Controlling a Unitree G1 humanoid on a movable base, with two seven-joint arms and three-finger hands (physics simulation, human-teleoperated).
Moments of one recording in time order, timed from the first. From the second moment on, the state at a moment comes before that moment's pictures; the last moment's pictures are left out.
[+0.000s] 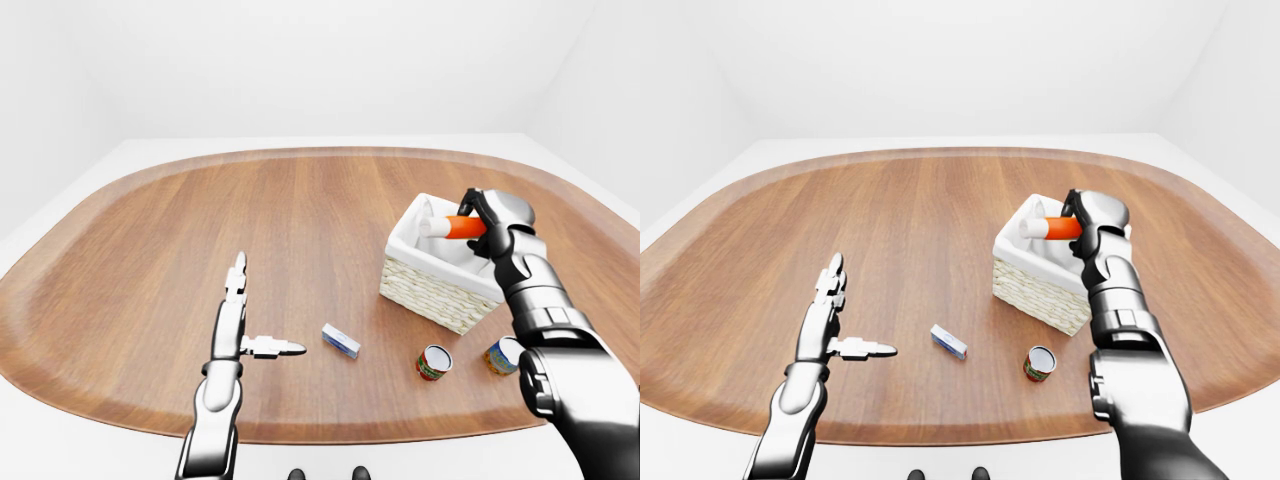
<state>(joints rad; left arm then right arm) 0.10 0.02 0.00 -0.10 0.20 -0.04 -0.01 -0.86 -0.50 -0.07 0.94 -1.02 0.09 -0.02</state>
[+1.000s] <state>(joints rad) 0.09 0.02 0.01 -0.09 0.20 -0.05 -0.01 -0.92 -0.48 -0.02 1.20 -0.96 0.09 -0.17</state>
